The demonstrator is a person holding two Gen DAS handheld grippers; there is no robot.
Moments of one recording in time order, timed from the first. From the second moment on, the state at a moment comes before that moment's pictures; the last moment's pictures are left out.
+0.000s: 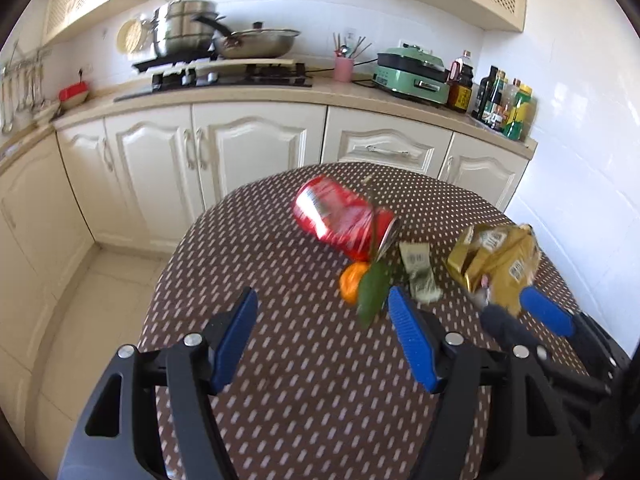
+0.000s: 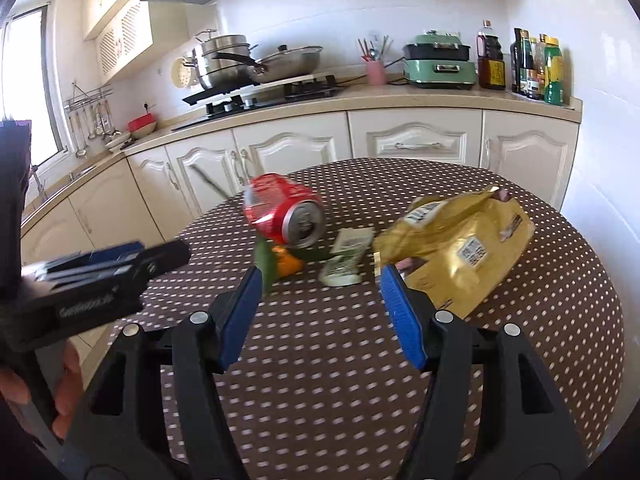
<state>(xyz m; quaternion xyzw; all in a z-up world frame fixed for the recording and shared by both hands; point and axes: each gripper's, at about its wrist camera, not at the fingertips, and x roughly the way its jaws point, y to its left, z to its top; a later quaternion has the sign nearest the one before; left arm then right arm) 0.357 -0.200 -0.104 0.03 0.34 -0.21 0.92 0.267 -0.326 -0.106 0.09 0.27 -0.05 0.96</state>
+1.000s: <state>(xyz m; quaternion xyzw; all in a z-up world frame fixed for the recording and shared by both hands) 0.402 -0.107 -0.093 -0.04 0.32 -0.13 0.94 0.380 -0.263 -0.112 -0.08 0.34 -0.01 0.94</state>
